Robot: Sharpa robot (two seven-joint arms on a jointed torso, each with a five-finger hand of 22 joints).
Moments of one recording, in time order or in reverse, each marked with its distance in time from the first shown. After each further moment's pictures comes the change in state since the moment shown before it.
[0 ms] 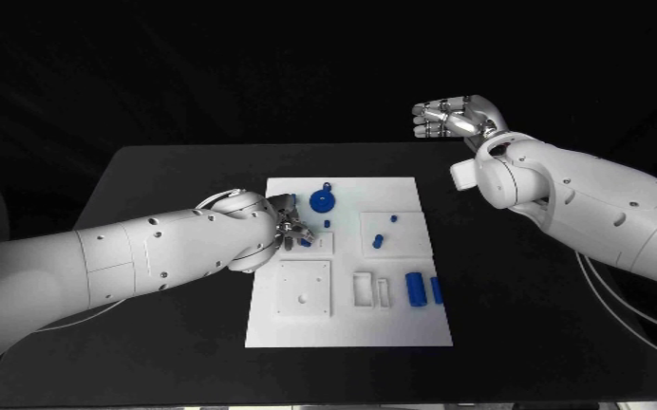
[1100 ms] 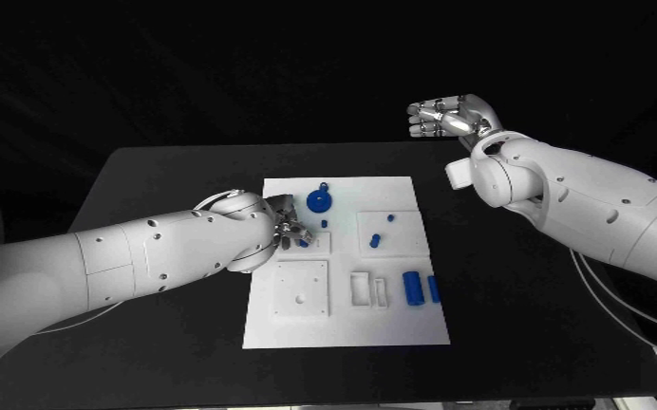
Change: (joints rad) left arm -0.002 0.013 -0.002 -0.014 -0.008 0.004 0.004; left_hand 0.008 -0.008 -0.008 -0.008 0.000 0.003 -0.003 0.061 0.025 0.003 -0.003 0.068 0.046 0.000 0.000 0.082 0.026 0.000 -0.007 0.021 0.047 0.000; right arm 0.000 0.003 0.000 -0.003 0.000 0.002 -0.001; right_hand 0.000 0.000 -0.004 0.004 0.000 0.000 0.000 0.000 0.000 0.000 0.000 0.000 0.000 0.000 0.000 0.000 0.000 0.000 0.000 0.000 0.000 0.000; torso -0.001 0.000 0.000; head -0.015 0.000
